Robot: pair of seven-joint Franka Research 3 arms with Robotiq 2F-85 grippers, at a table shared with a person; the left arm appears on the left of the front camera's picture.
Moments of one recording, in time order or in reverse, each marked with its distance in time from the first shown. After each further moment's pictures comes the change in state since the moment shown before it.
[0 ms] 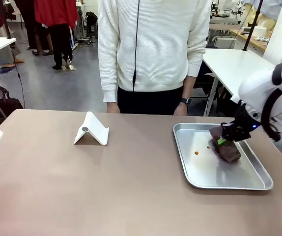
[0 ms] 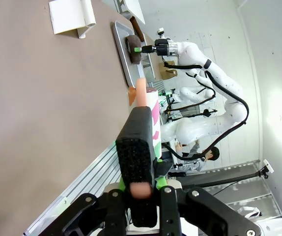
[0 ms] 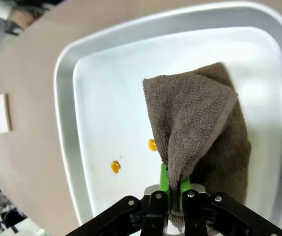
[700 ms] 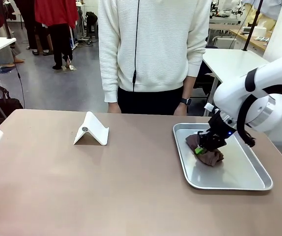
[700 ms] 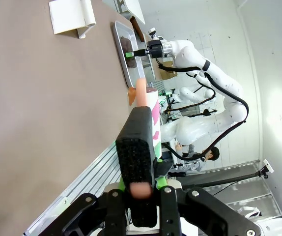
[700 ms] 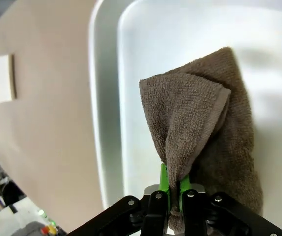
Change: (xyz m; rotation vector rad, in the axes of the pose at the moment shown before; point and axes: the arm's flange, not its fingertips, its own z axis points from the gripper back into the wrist) left arm 0.000 0.000 0.000 0.000 0.000 0.000; right arm -0.023 0.073 -0.047 0.063 0.113 0.109
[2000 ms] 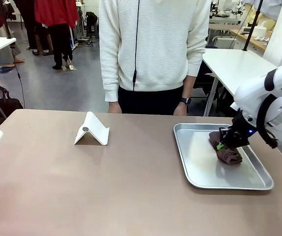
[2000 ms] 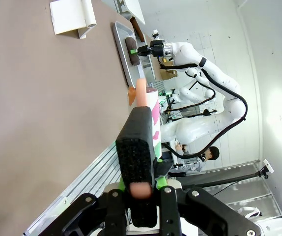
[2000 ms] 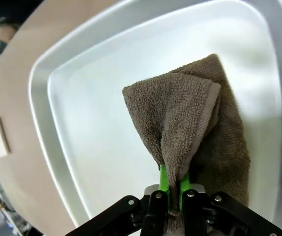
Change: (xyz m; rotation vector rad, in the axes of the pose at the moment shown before) left arm 0.000 0.000 0.000 0.000 0.000 0.000; right arm 0.009 -0.099 0.040 -0.067 -0.095 -0.289
